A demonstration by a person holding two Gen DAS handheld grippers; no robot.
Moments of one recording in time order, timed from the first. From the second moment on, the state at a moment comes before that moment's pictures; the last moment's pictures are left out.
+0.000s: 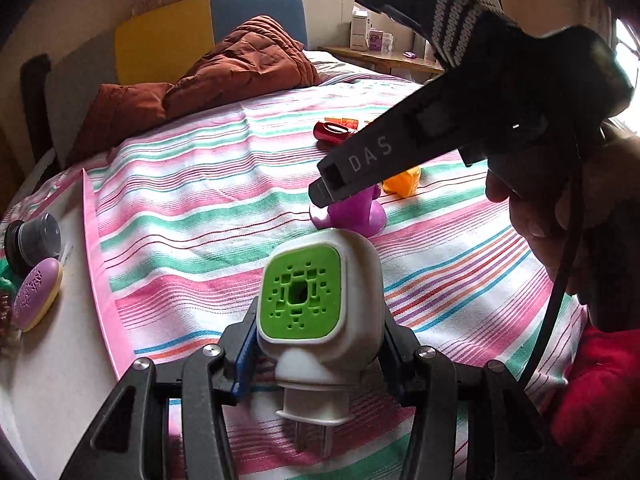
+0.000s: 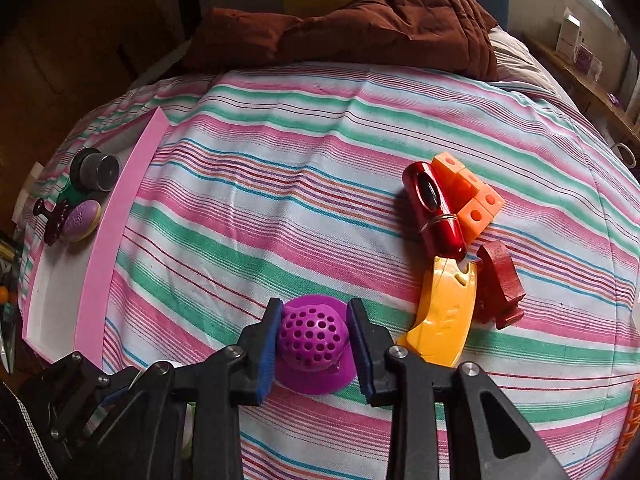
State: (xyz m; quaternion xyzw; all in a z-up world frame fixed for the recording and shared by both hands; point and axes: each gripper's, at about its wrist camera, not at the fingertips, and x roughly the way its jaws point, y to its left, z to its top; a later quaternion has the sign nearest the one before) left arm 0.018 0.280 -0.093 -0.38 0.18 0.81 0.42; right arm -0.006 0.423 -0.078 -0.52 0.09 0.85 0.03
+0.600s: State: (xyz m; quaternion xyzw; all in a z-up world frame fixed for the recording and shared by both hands) left arm 0.031 0.265 -0.040 -0.38 0.15 0.82 0.40; right arm -0.011 0.424 -0.088 -0.52 0.07 0.85 0.04
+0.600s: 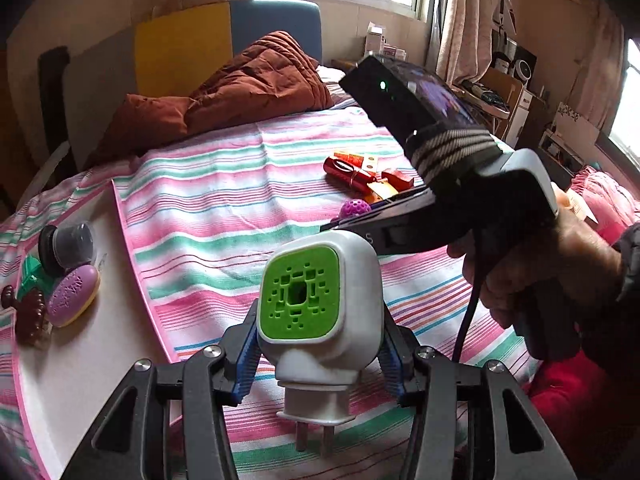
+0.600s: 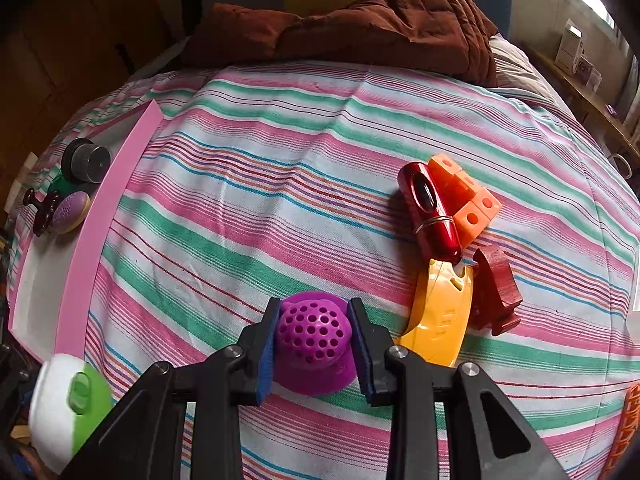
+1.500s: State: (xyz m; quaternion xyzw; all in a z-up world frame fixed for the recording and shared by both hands) left arm 0.006 0.156 -0.011 -0.40 0.06 0.86 0.32; right arm -0.012 0.421 -0.089 -0.51 0.05 0.86 0.05
